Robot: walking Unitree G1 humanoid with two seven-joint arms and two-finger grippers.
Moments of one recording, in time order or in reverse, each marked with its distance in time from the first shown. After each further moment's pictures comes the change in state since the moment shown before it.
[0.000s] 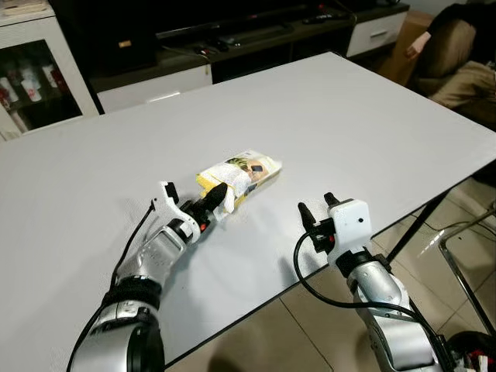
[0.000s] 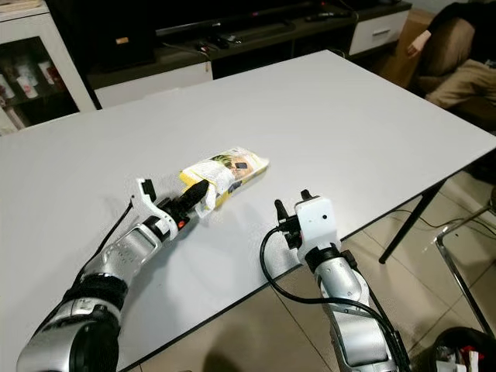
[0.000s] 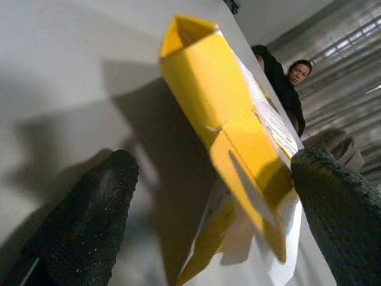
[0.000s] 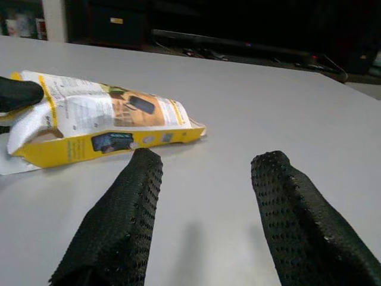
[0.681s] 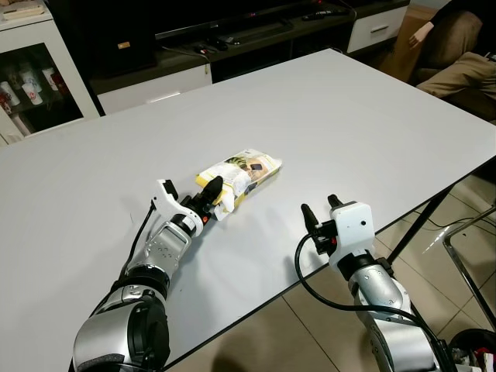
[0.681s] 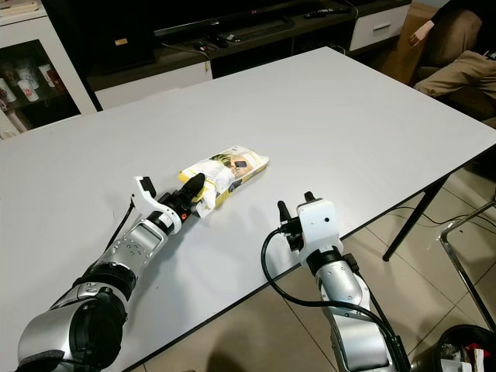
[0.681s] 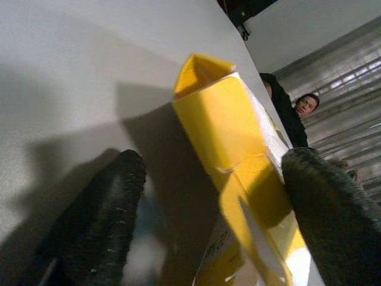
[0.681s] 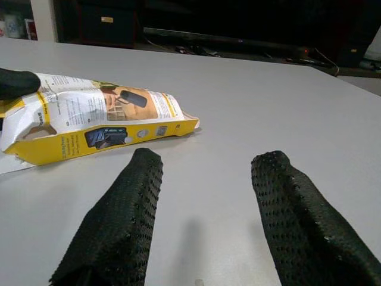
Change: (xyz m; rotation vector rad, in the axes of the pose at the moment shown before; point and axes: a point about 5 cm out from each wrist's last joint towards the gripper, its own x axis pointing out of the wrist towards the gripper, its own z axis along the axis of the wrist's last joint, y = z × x) left arm 0.008 0.002 0.001 -0.079 -0.088 0.048; right arm -0.004 0.001 -0.001 0.002 0.007 -0.026
